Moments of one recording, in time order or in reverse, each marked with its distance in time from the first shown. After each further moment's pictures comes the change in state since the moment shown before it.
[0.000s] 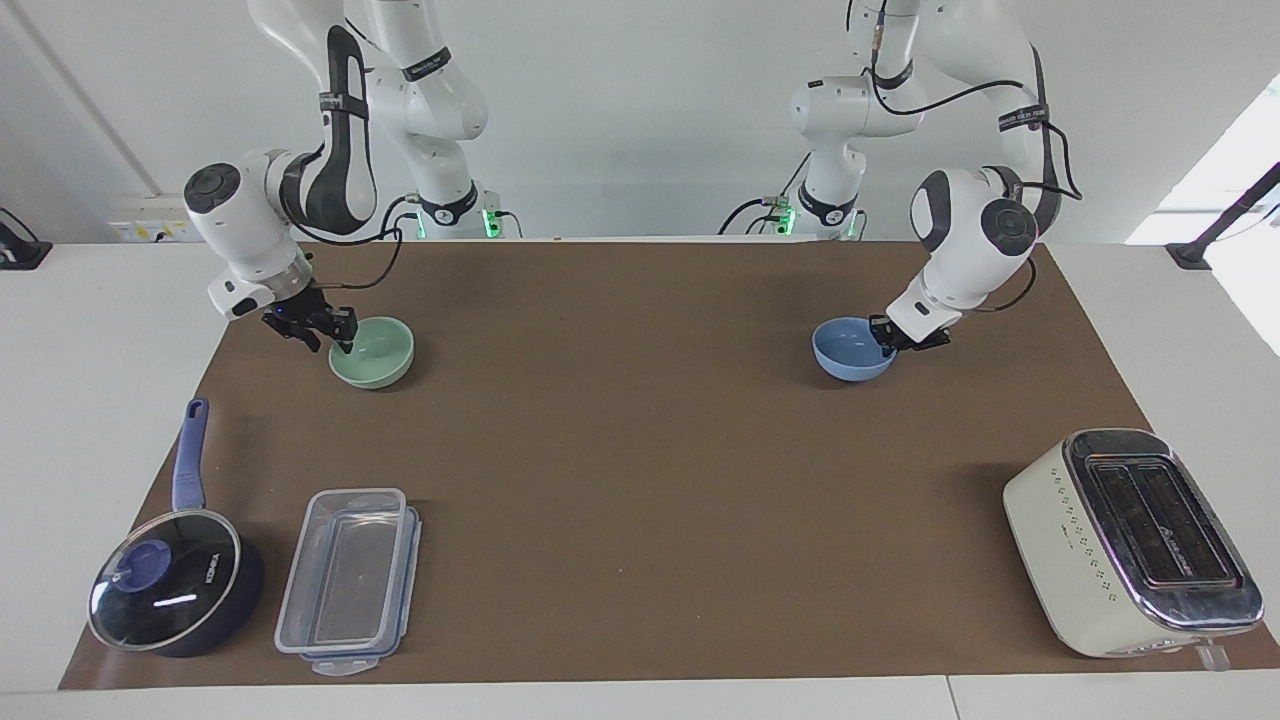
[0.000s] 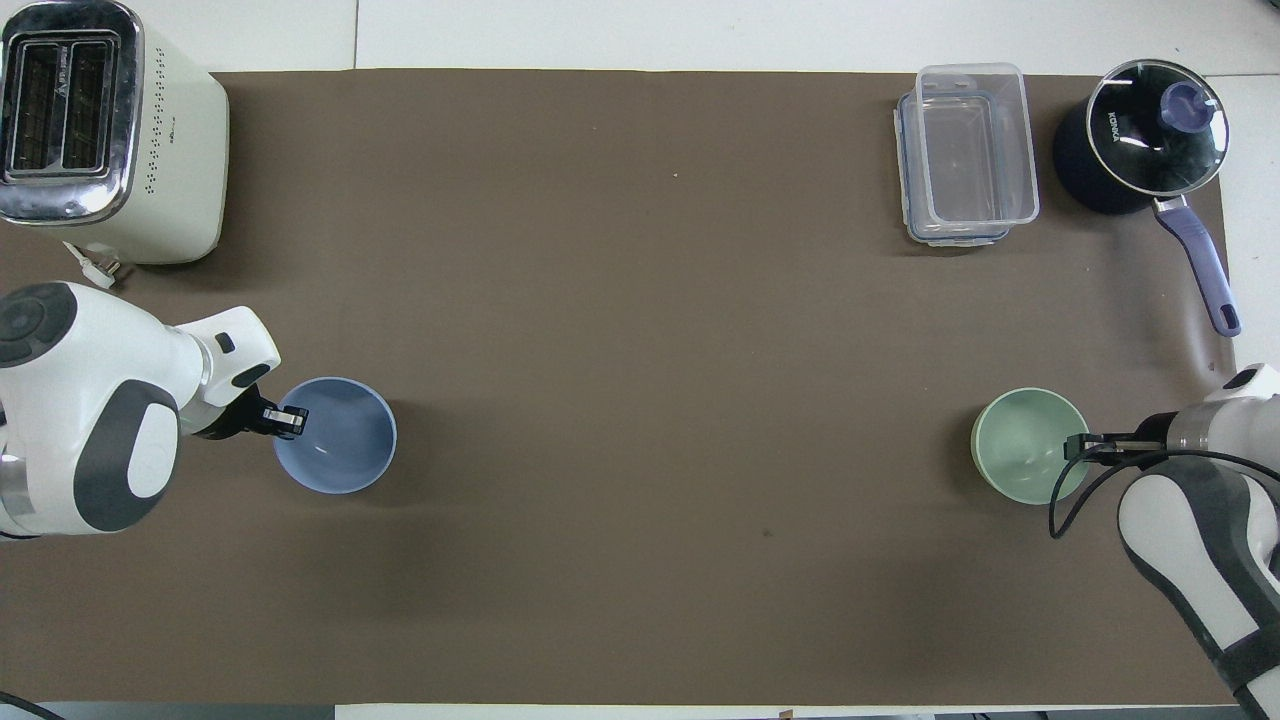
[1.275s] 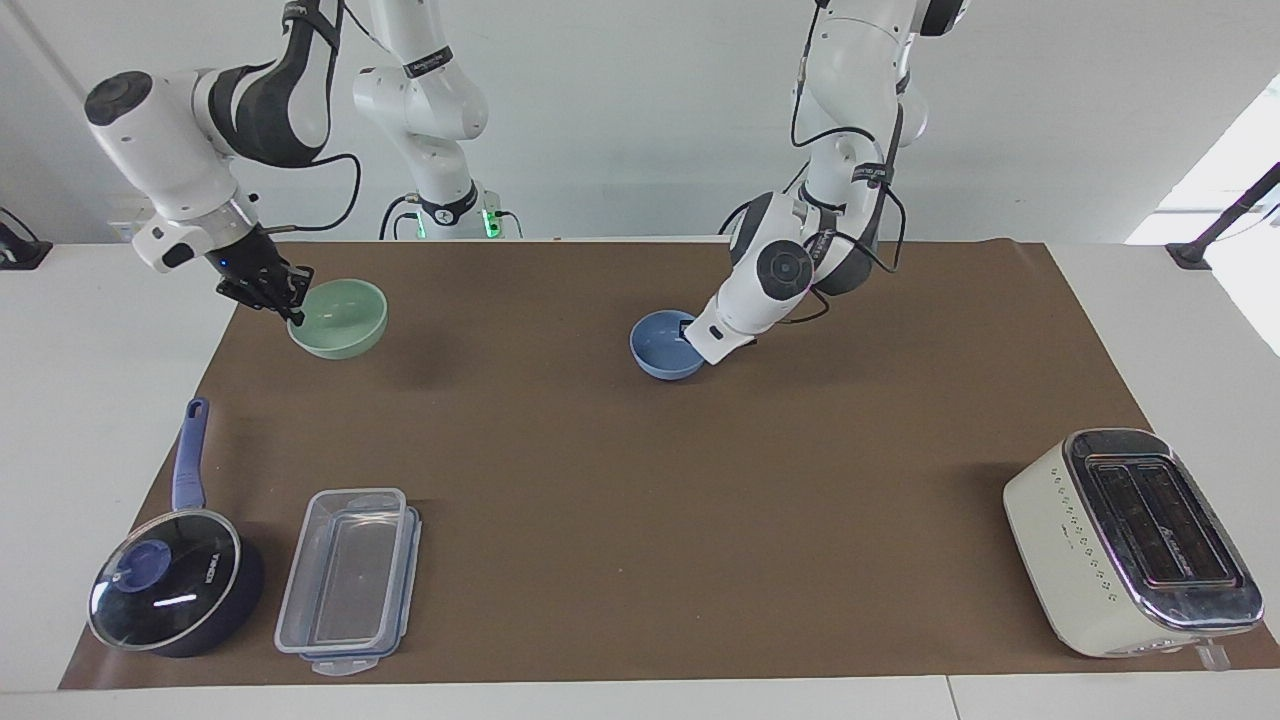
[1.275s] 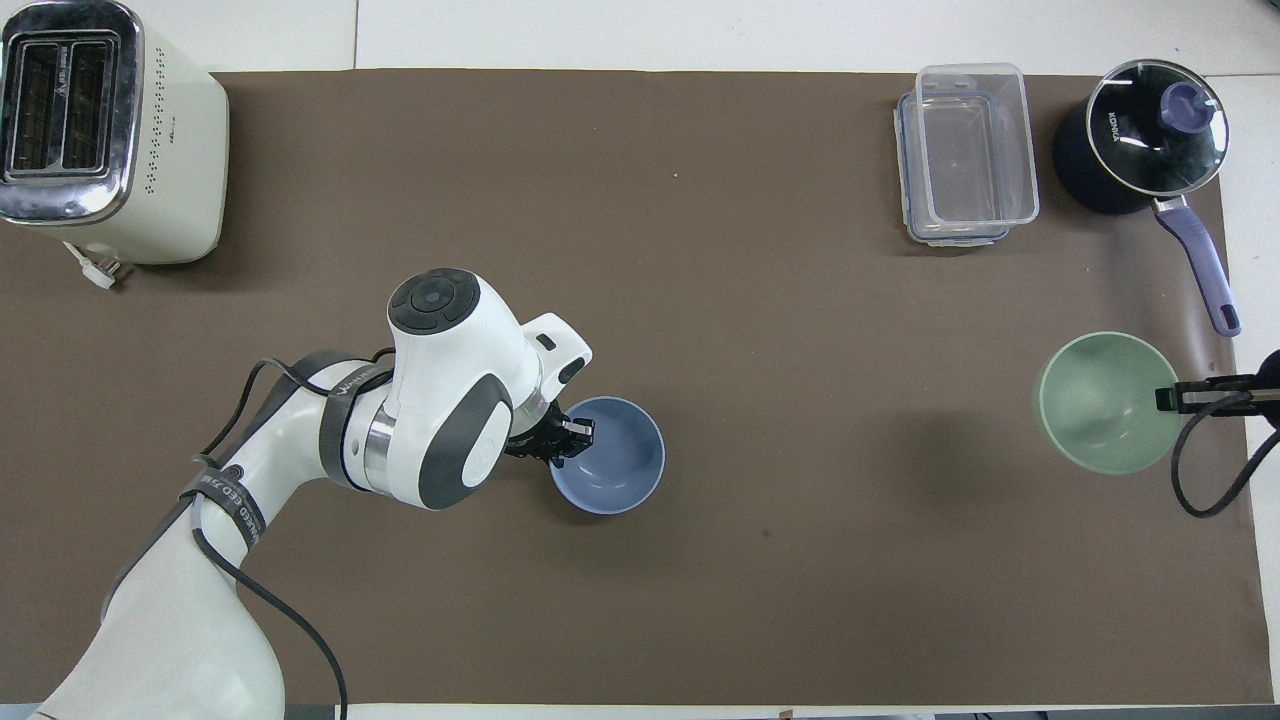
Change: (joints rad) left arm -0.474 0.267 -0.015 0.228 -0.291 -0.043 -0.460; right arm 0.004 -0.079 0.024 0.376 0.064 -0.422 -0.106
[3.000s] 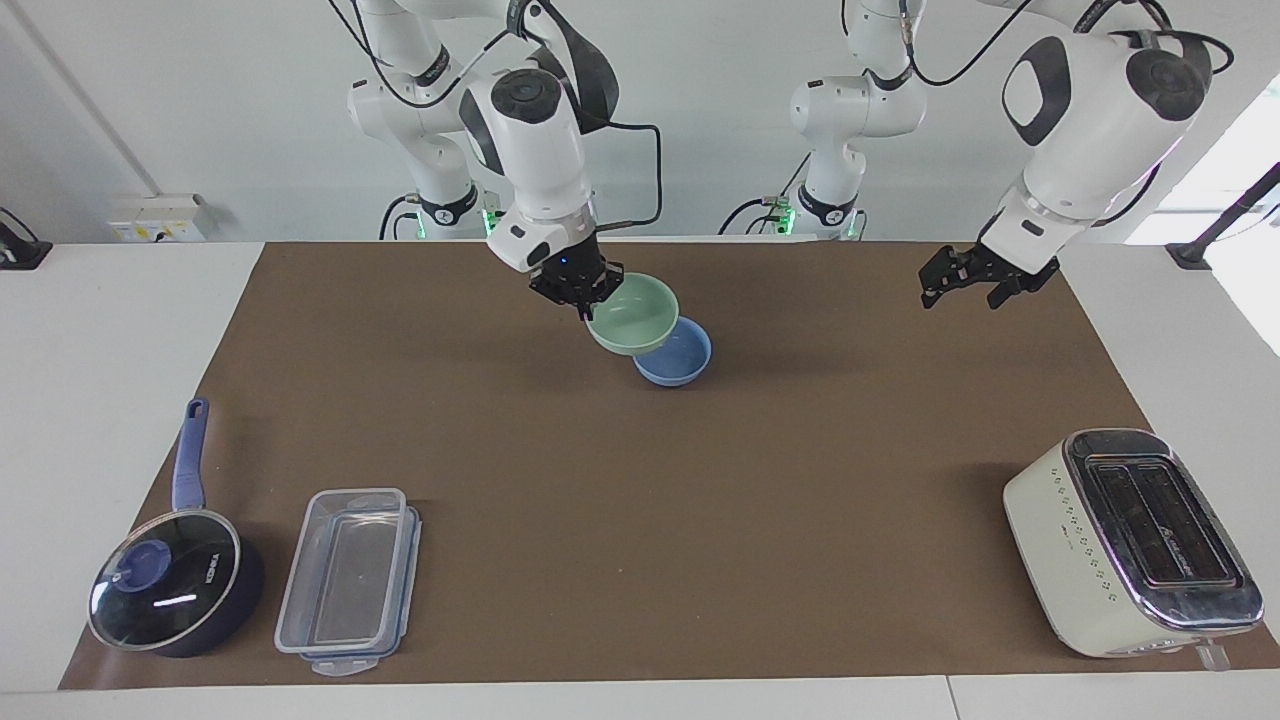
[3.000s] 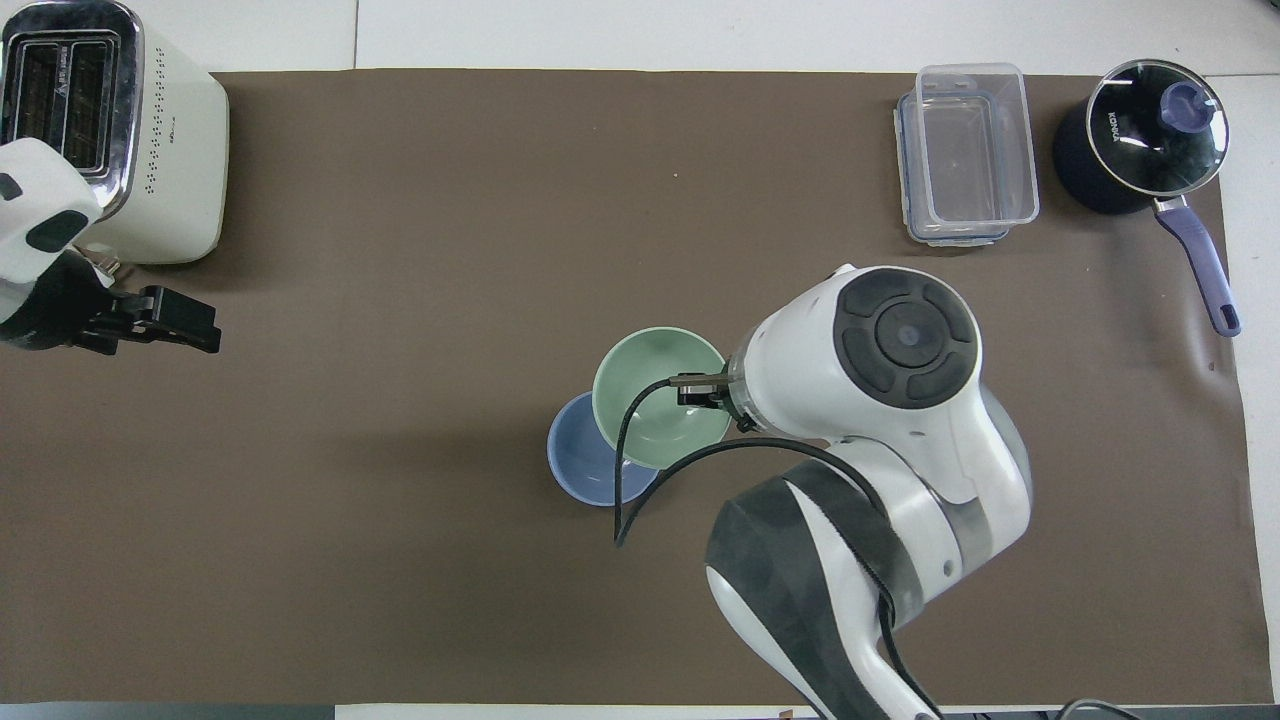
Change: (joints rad) left arm 0.479 -0.261 0.027 0.331 0.291 -0.443 0.290; right arm 0.488 0.271 0.314 0.220 0.002 0.098 0.846
